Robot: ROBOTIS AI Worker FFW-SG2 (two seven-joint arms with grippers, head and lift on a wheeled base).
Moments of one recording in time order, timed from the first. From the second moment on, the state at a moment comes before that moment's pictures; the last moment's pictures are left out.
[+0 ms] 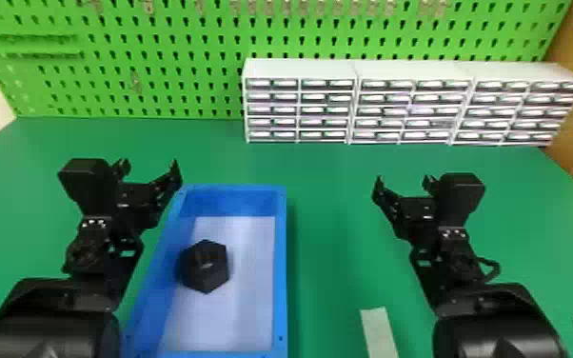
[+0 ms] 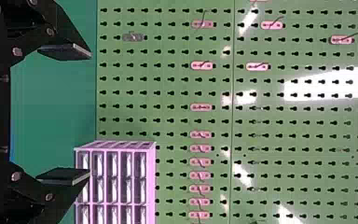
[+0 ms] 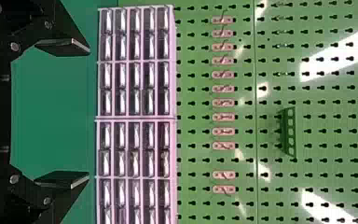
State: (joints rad) left arm 0.01 0.13 0.00 -1.74 0.14 0.08 0.00; right arm -0.07 -0.04 0.08 -1.57 -0.07 0.03 -0.05
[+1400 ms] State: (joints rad) left arm 0.01 0.13 0.00 -1.74 0.14 0.08 0.00; right arm -0.07 -0.04 0.09 -1.57 -0.08 0.04 -0.05
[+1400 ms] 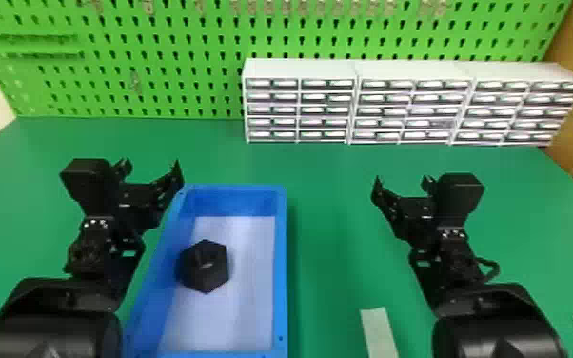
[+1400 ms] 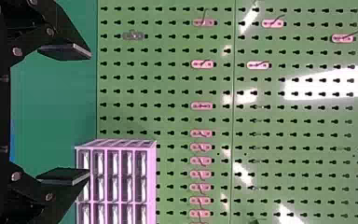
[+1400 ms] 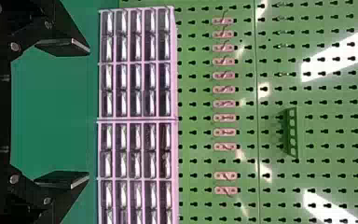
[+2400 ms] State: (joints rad) left arm 0.01 0.13 0.00 -1.74 0.14 0.08 0.00; right arm -0.08 -0.04 0.09 -1.57 -0.08 0.04 -0.05
